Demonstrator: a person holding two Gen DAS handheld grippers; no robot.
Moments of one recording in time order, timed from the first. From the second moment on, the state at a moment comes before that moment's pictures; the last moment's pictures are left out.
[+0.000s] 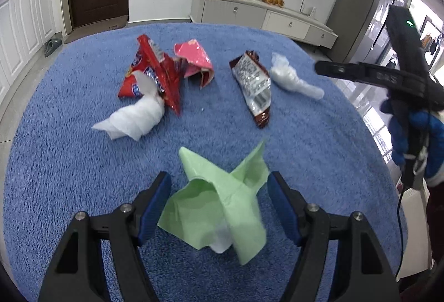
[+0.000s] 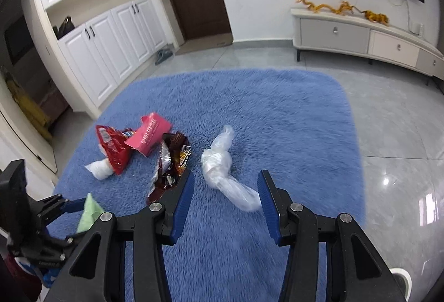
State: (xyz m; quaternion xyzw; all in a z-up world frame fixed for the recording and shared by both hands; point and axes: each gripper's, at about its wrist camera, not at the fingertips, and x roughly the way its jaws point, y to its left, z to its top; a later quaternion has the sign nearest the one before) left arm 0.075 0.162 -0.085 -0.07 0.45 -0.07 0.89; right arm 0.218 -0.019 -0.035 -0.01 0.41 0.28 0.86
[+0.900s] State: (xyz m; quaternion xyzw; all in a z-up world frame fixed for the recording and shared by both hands) left arm 0.052 0.151 -0.053 -0.09 0.41 -0.05 0.90; right arm 0.189 -0.033 -0.040 -0.01 0.39 0.32 0.86
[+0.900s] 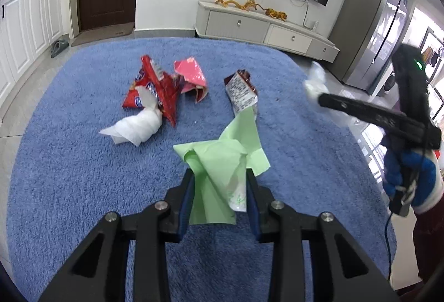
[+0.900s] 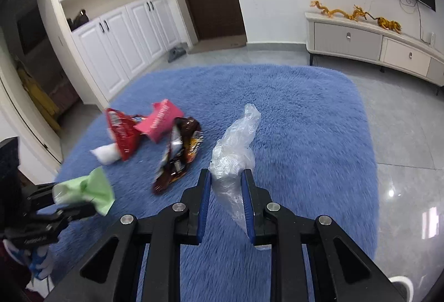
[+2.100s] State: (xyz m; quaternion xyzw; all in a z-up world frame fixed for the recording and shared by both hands) left arm 0.091 -0.156 0.015 0.04 0.40 -0.30 0.87; right arm 0.032 -0.363 -0.054 0.18 0.34 0.04 0.92
